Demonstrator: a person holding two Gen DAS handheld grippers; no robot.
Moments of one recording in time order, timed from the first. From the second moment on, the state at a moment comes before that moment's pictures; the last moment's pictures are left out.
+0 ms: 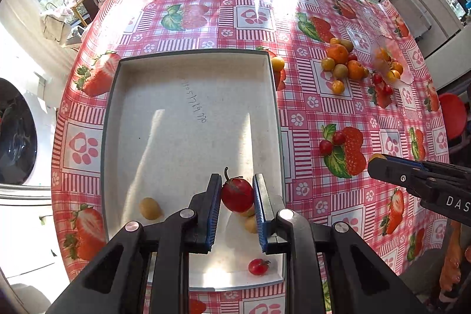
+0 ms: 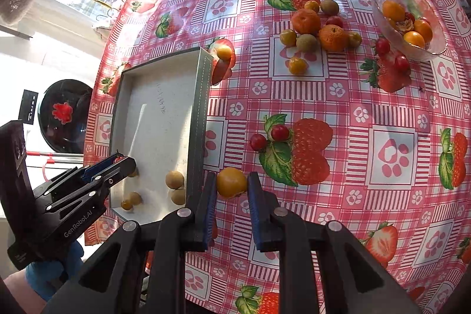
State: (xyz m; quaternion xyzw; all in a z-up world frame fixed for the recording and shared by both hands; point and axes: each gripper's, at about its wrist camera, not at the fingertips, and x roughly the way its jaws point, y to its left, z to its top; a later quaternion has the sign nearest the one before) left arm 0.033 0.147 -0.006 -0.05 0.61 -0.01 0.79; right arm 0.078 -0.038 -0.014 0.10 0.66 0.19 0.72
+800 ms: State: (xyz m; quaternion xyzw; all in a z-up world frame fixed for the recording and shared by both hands) left arm 0.065 0.225 -0.076 -0.01 0.66 -0.01 0.76; right arm 0.103 0.105 -0.074 0.03 0.71 0.16 0.68
